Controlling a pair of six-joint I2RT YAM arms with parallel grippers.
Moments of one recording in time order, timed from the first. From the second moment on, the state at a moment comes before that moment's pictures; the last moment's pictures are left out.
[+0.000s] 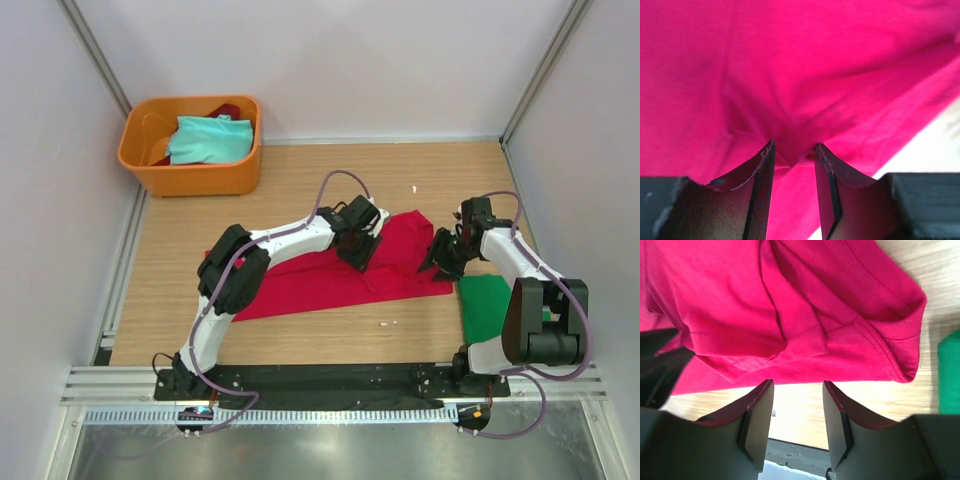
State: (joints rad) left arm -0.86 2.14 1.64 -0.56 0.13 -0.21; right arm -0.05 1.43 0.88 -0.73 -0.32 0.43
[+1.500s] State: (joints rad) left arm -0.86 2.14 1.70 -0.65 0.15 -0.18; right arm -0.03 1.58 0.91 -0.63 -0.43 0.32
